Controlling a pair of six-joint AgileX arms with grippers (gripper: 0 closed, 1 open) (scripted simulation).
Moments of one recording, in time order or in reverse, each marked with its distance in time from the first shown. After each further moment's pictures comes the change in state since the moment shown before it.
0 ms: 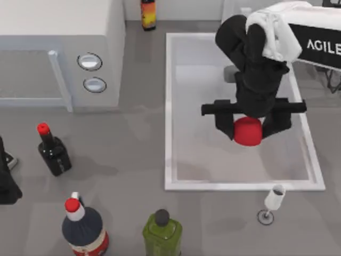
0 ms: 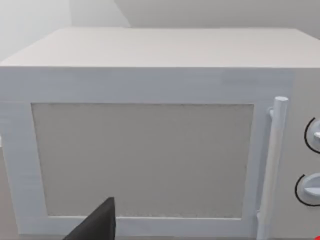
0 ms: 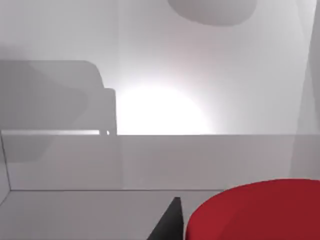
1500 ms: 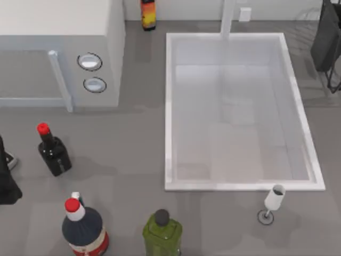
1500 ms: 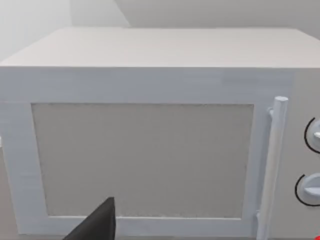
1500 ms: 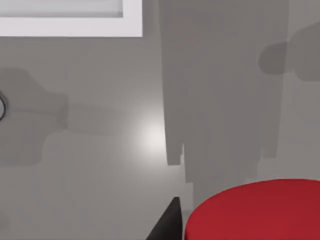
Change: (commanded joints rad) left arm 0.000 0.000 0.000 0.000 0.000 0.000; right arm -0.419 -0.644 -0.351 -0.323 -0.022 -0.420
